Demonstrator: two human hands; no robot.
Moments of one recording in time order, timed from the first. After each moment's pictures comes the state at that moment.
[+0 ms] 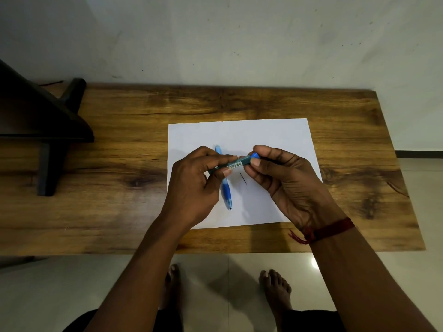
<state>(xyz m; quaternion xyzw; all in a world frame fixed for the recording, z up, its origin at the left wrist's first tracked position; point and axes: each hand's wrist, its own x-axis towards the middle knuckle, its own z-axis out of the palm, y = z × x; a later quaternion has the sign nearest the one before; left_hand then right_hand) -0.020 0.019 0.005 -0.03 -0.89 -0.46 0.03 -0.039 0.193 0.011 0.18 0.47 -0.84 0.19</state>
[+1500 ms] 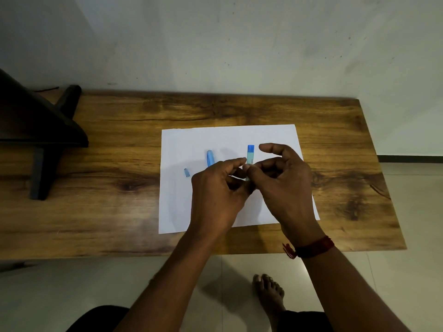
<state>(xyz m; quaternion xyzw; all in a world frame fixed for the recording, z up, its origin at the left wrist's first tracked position) -0.009 0.075 0.014 0.08 -0.84 -0.53 0.01 -0.023 0.191 0.020 0.12 0.83 -0.54 -0.02</state>
